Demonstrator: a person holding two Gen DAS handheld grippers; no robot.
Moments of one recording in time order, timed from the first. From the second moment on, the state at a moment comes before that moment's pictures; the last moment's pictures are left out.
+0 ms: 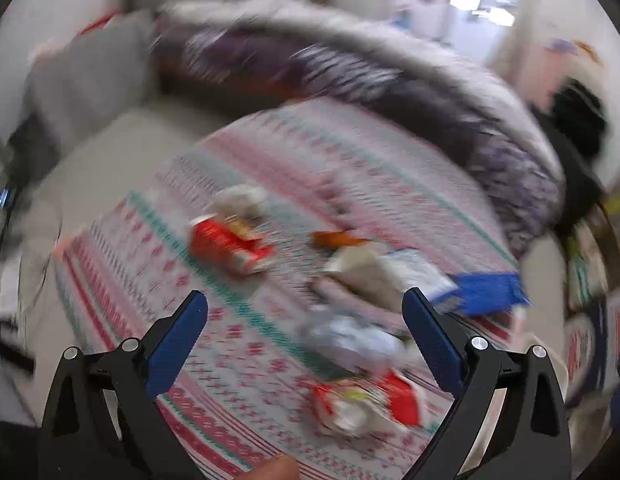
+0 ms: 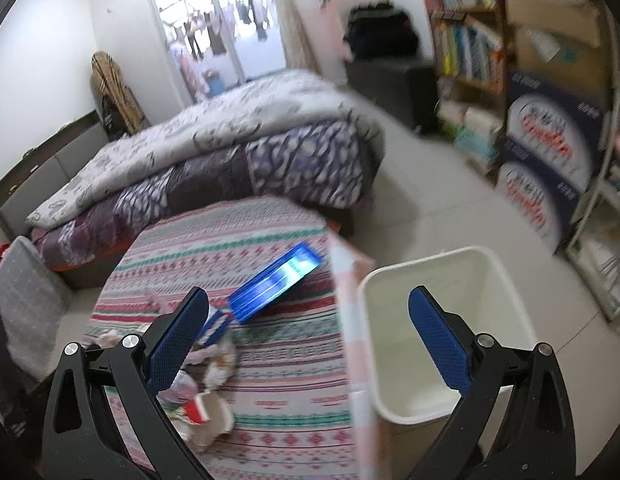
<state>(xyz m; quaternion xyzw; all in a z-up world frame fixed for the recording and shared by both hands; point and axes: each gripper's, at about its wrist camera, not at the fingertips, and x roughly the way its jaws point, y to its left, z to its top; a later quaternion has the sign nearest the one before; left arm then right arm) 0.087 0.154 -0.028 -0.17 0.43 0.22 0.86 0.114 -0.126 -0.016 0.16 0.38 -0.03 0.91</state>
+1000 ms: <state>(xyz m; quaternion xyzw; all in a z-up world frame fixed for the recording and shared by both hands) 0.195 0.287 -0.134 -0.33 0.55 0.27 0.72 0.287 -0.106 -0.164 0.36 0.48 -0.12 0.79</state>
